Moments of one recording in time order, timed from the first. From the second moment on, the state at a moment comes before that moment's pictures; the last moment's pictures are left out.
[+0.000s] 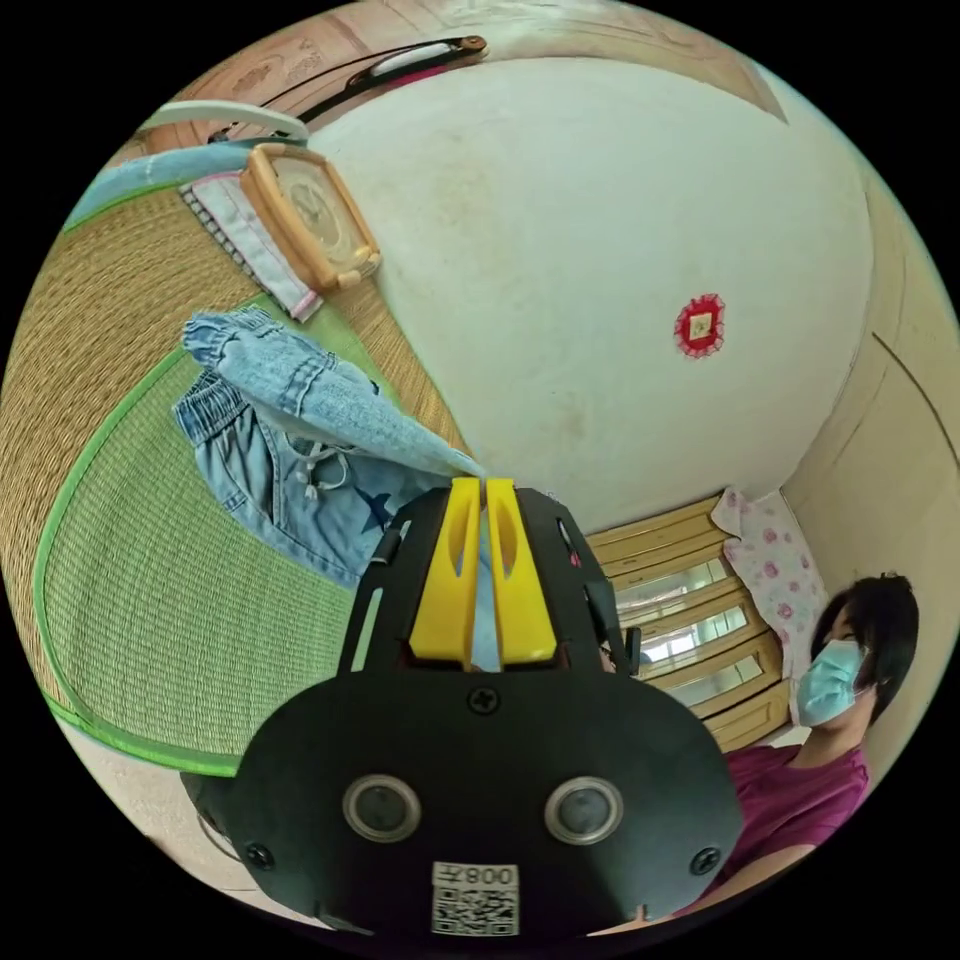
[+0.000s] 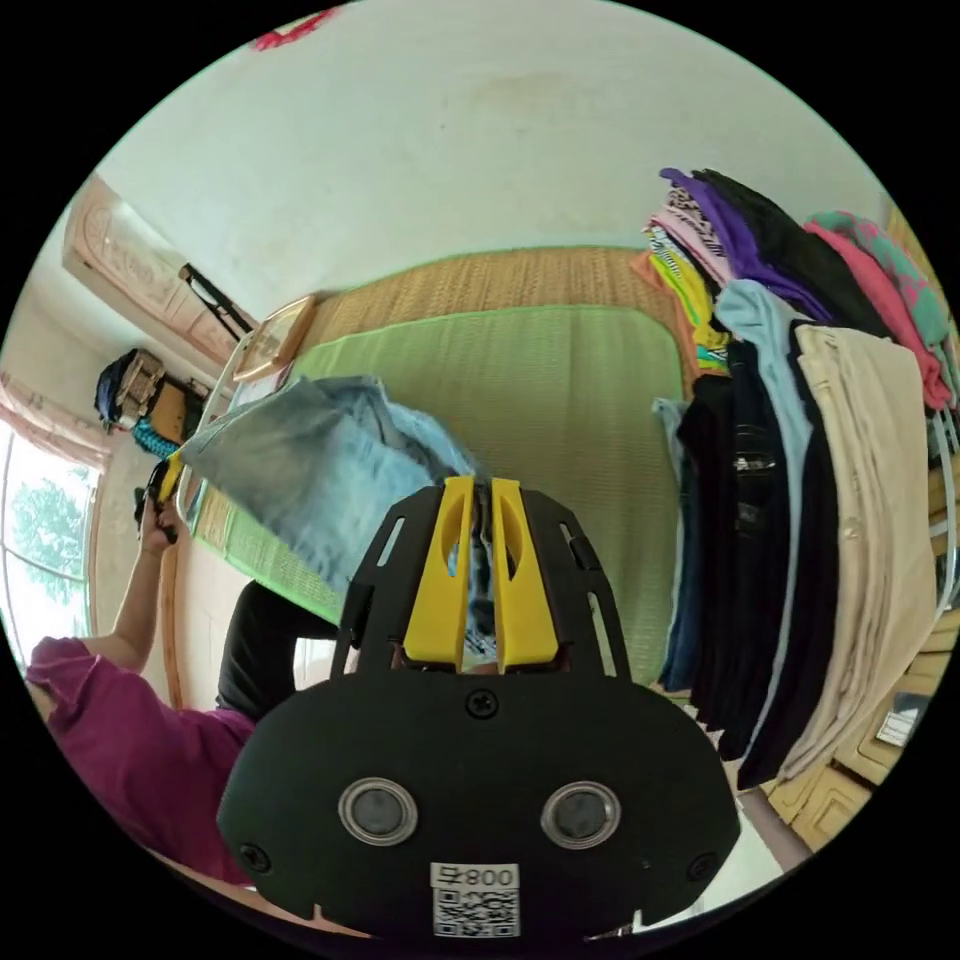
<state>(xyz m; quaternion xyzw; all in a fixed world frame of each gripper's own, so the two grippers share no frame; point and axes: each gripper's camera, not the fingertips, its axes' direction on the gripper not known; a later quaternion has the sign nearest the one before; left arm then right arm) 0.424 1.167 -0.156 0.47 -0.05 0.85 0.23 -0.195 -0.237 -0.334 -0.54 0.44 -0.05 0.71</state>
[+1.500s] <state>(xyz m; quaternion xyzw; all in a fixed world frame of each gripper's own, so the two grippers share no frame) 0.387 1.102 -0.146 0.49 -0.06 0.82 0.29 -0.334 -0.009 -0.393 -0.64 0.41 -0.17 0.62</state>
